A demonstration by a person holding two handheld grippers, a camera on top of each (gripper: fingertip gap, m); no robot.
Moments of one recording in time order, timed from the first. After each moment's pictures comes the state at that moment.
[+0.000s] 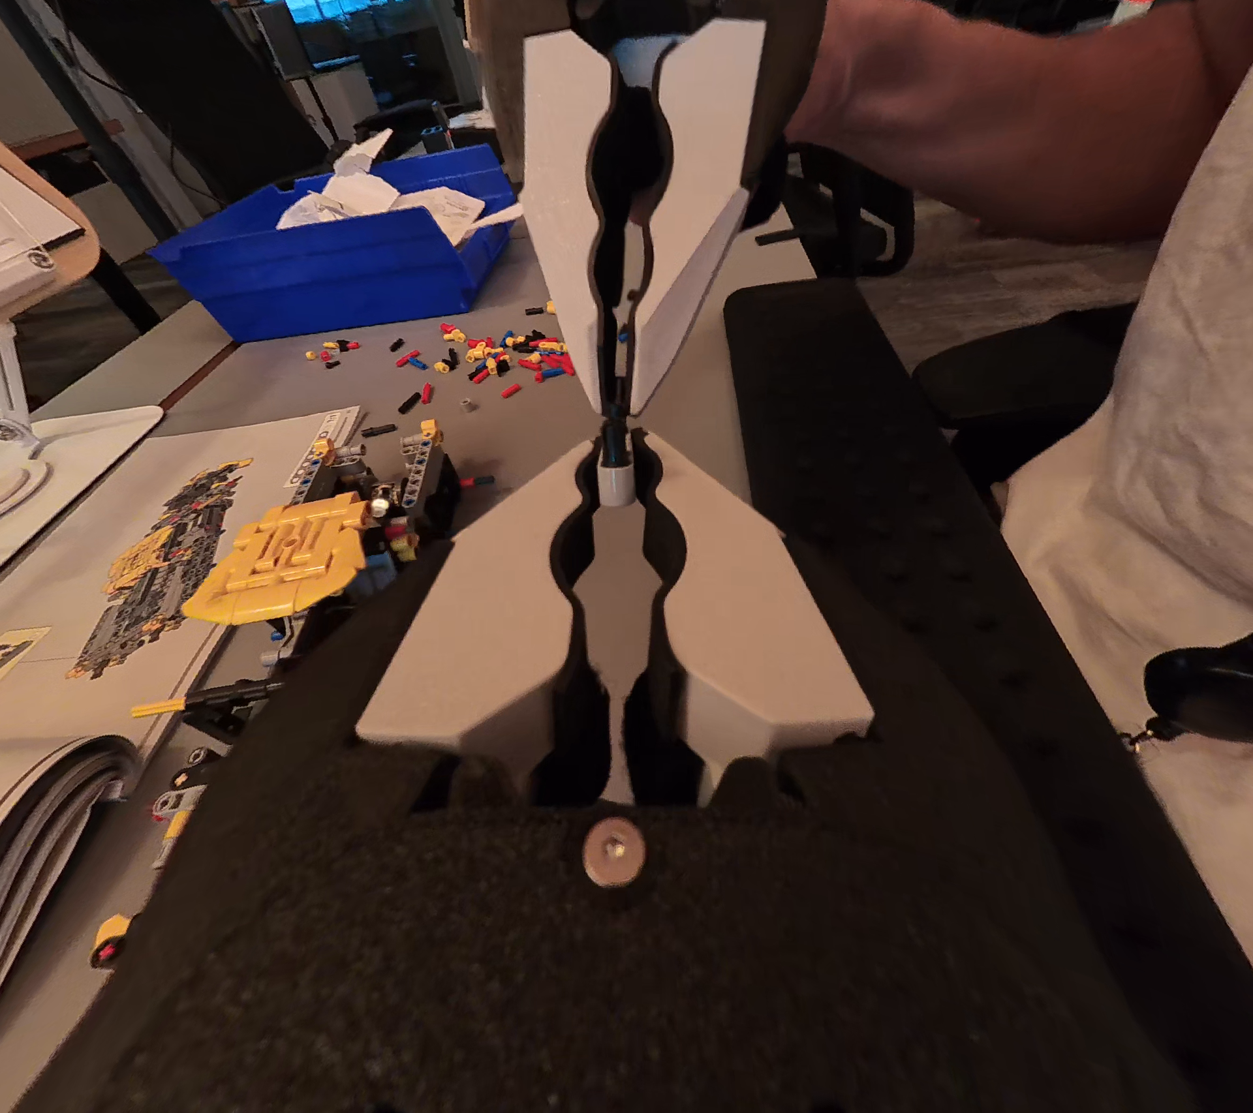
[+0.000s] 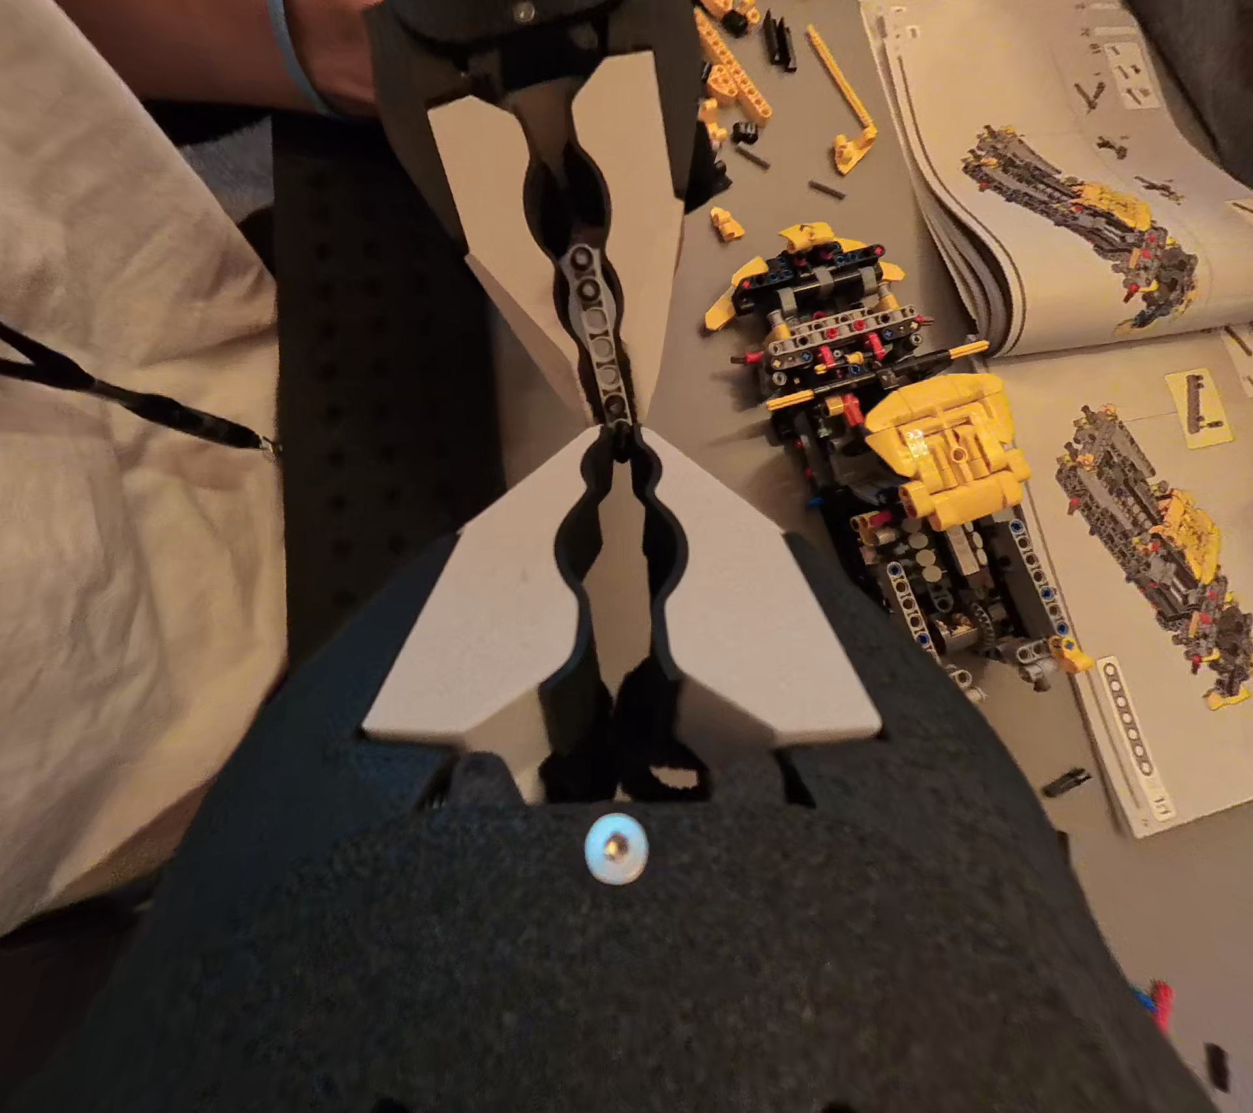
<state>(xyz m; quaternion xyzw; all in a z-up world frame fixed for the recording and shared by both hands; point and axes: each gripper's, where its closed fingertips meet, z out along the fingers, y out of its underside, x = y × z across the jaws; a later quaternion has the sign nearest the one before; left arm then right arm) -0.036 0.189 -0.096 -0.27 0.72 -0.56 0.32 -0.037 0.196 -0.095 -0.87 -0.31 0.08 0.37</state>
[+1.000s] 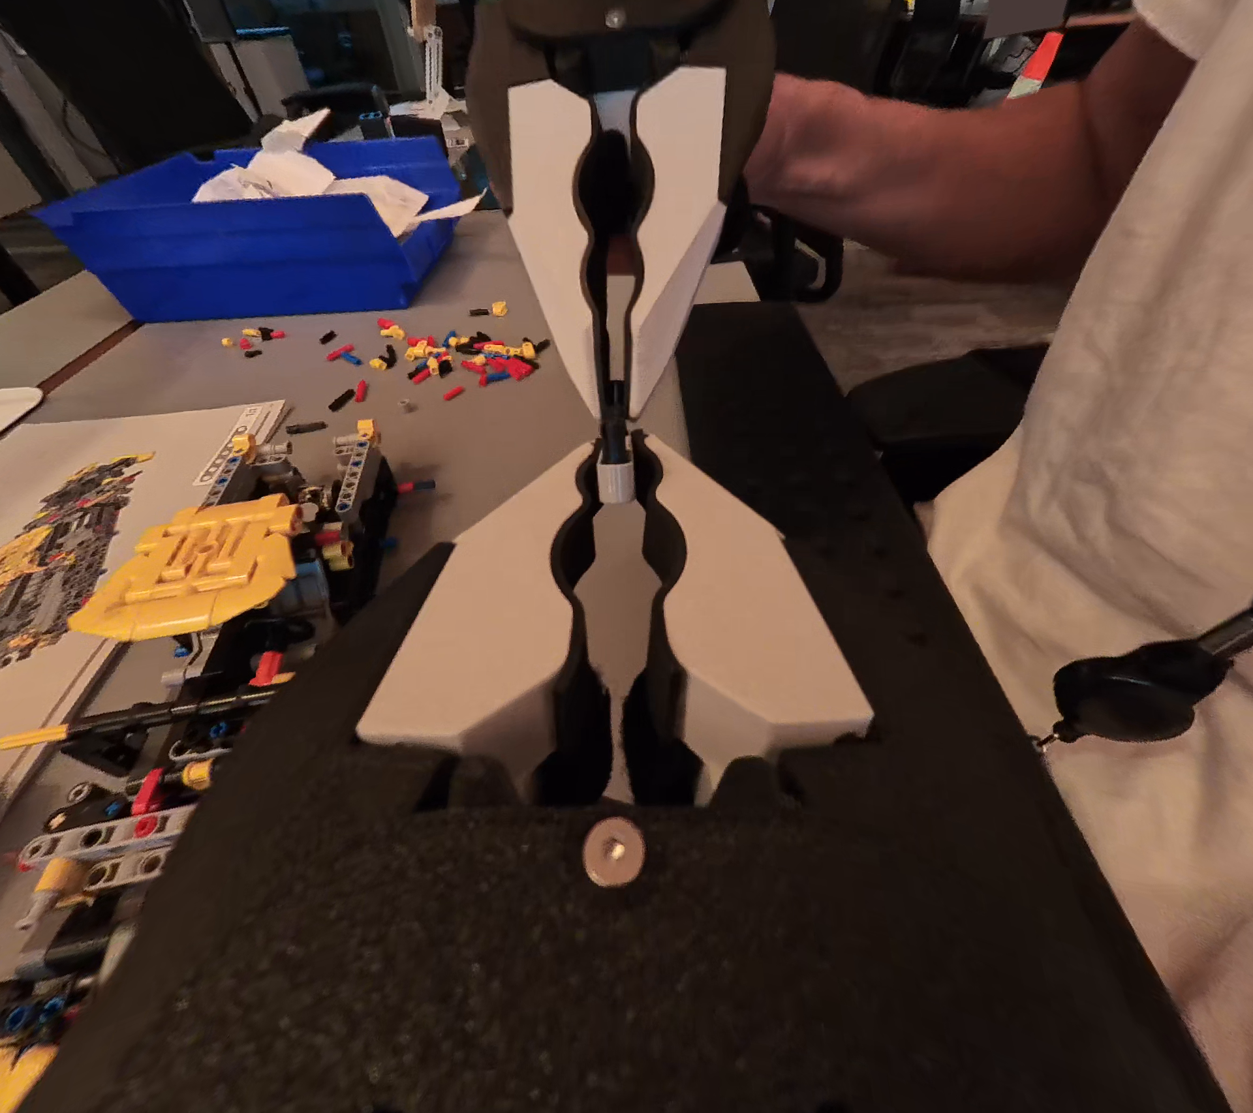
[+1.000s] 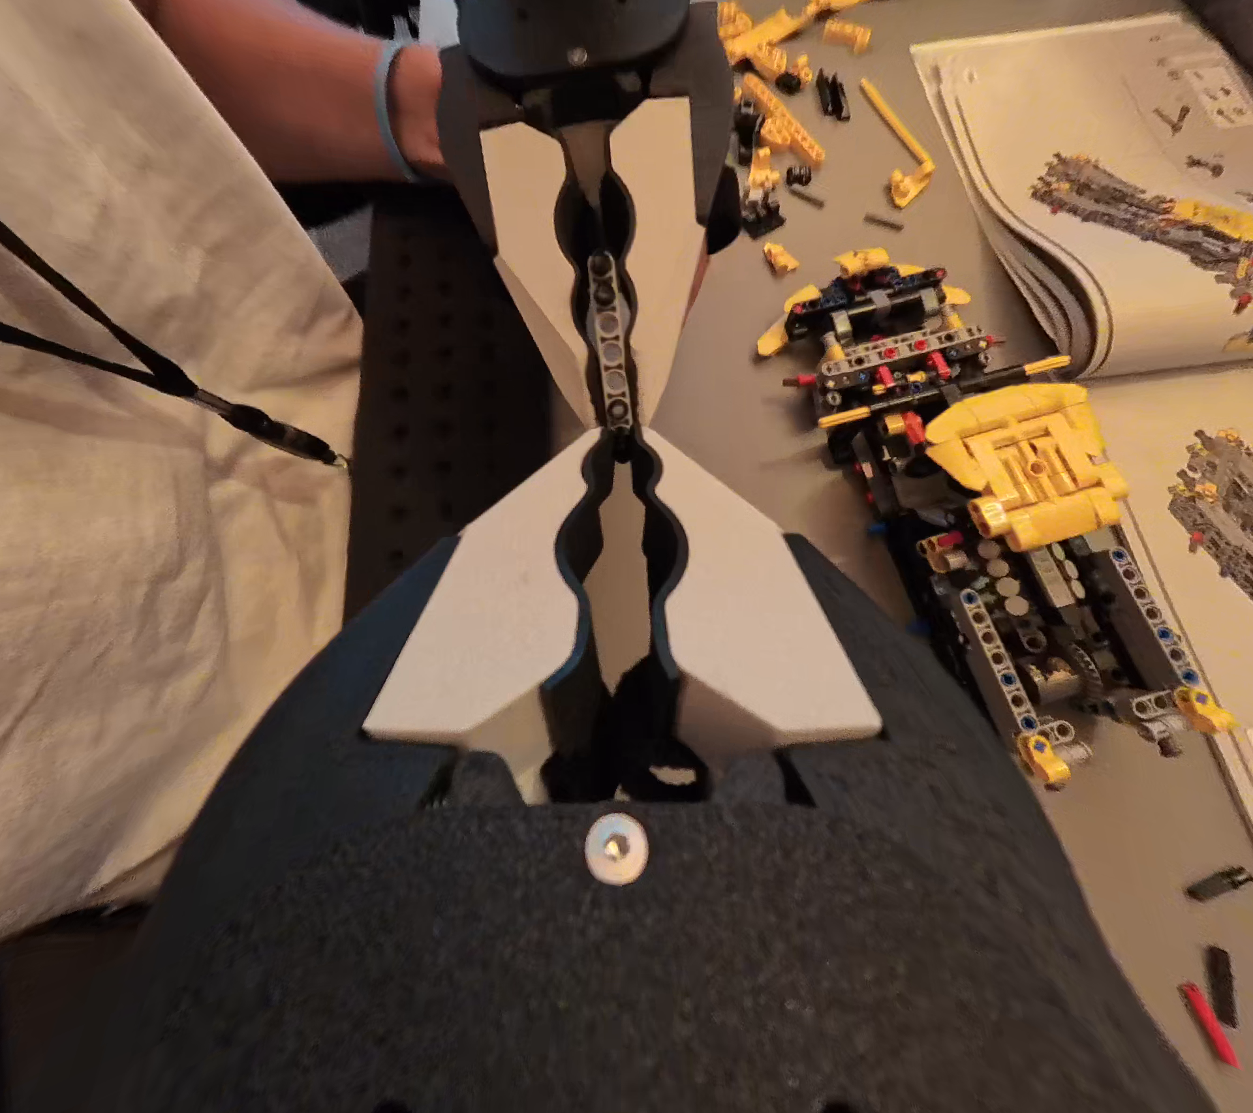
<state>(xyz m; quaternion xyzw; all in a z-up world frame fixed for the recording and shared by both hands) -0.040 0.179 -0.095 -0.28 0.71 -0.59 0.26 -0.042 0.188 -0.095 -0.85 -0.30 0.16 0.40</state>
